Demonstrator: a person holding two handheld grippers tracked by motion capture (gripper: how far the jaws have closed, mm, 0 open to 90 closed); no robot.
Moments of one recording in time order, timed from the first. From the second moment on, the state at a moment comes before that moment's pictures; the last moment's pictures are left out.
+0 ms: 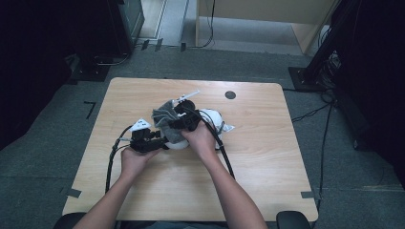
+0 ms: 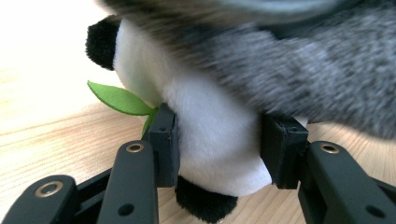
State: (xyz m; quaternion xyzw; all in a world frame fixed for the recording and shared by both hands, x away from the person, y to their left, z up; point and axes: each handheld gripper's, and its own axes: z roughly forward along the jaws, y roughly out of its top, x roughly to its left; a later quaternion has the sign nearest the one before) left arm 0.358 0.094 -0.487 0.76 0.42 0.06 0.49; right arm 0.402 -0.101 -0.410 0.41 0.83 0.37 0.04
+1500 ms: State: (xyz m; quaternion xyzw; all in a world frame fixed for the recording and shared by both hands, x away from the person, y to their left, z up) left arm 0.360 0.096 -0.487 0.77 0.40 0.06 0.49; right arm 0.378 -0.281 -0.372 0.50 0.76 0.40 0.12
